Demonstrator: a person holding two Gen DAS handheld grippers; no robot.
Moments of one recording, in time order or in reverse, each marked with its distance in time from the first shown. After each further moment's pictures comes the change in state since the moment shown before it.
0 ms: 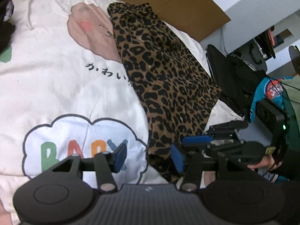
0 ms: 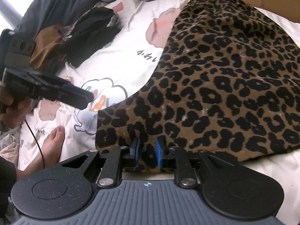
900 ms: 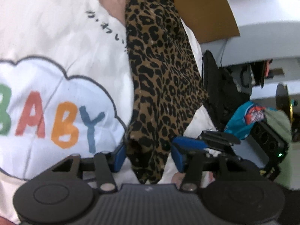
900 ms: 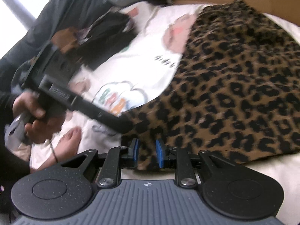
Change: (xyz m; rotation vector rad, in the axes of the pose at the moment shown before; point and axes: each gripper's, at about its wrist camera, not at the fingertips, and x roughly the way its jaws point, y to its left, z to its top) left arm 0.048 0.028 -0.021 -0.307 0.064 -0.266; right arm -0.021 0.007 0.000 0.000 -0.043 0.060
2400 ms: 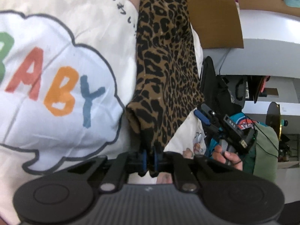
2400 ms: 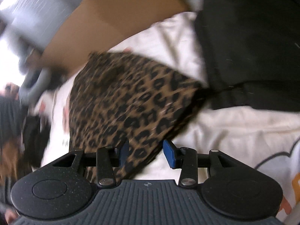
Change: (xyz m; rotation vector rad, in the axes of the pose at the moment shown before) left arm 0.003 0.010 -0.017 -0.126 0.012 -0.064; right arm -0.099 -0.155 -0.037 0.672 -0.348 -0.289
